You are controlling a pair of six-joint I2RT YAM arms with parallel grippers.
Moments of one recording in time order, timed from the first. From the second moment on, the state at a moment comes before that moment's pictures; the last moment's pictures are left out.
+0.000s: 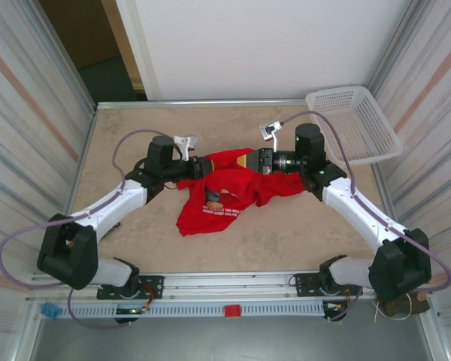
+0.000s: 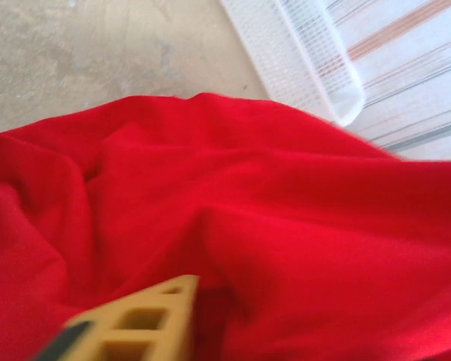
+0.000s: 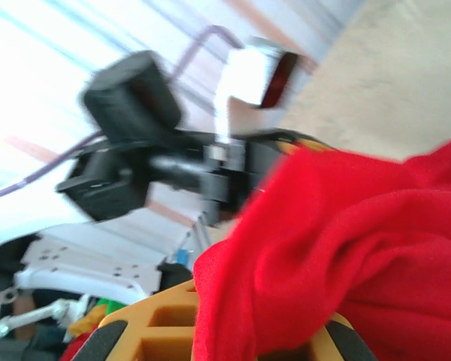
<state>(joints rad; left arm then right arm) -0.44 1.40 0.88 -0.03 0.54 -0.58 0.42 1.26 0.96 0.04 -0.94 0.68</state>
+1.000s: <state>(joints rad) -0.59 1.44 1.09 -0.26 0.26 -0.20 0.37 1.34 0.91 0.24 -1.03 0.79</state>
